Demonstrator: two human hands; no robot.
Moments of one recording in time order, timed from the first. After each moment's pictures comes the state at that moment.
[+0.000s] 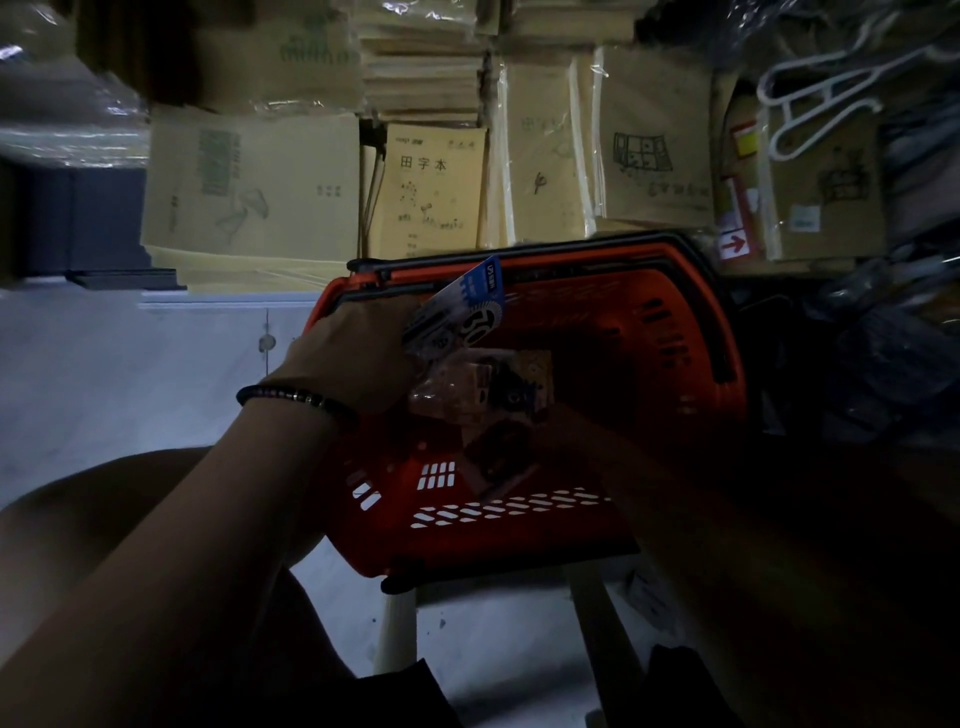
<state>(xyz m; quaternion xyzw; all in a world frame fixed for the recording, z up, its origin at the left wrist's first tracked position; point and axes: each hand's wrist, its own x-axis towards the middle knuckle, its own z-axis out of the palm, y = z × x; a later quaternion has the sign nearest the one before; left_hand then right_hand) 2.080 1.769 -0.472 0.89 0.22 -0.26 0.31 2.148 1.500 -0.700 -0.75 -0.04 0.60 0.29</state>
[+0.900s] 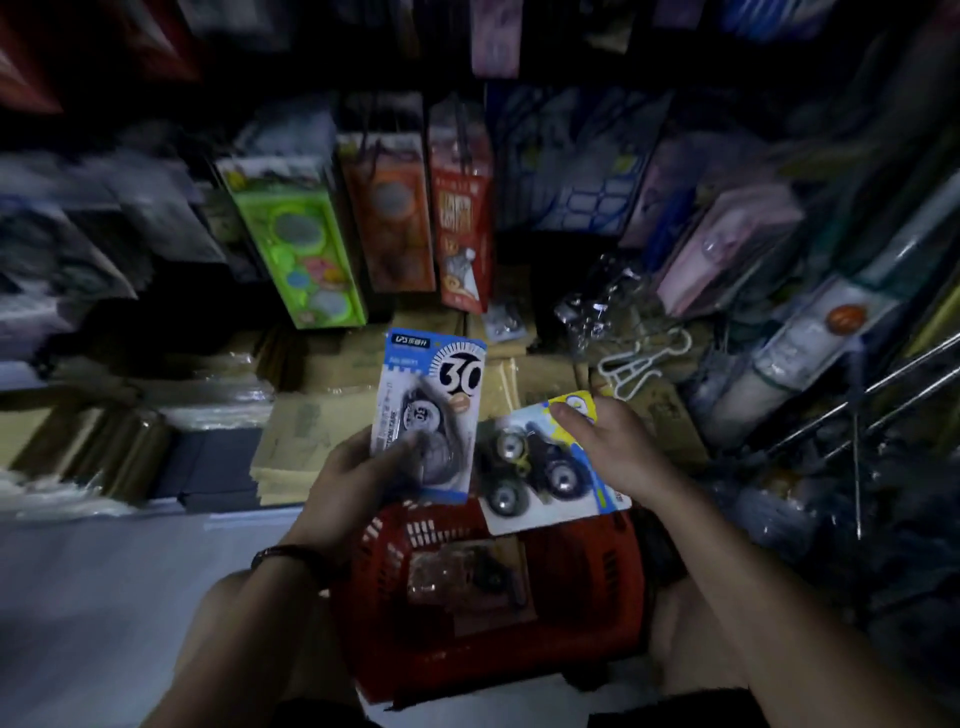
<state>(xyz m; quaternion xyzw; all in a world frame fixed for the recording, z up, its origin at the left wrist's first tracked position) 2.012 1.697 -0.300 0.59 0.30 0.07 0.74 2.210 1.480 -0.321 -0.82 -0.25 0.20 0.48</state>
